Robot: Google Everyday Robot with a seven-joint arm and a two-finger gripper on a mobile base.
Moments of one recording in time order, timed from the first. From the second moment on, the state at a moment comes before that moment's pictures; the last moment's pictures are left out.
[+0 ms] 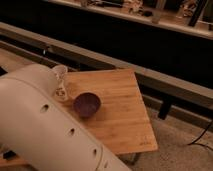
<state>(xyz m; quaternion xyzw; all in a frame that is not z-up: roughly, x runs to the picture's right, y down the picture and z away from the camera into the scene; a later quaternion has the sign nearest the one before) -0.407 0.236 0.708 -0.13 0.12 -0.32 0.93</state>
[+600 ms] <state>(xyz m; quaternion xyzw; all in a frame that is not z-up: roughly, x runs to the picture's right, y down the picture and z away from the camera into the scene) -0.432 0.277 0.744 -0.20 0.11 -0.32 0.92</state>
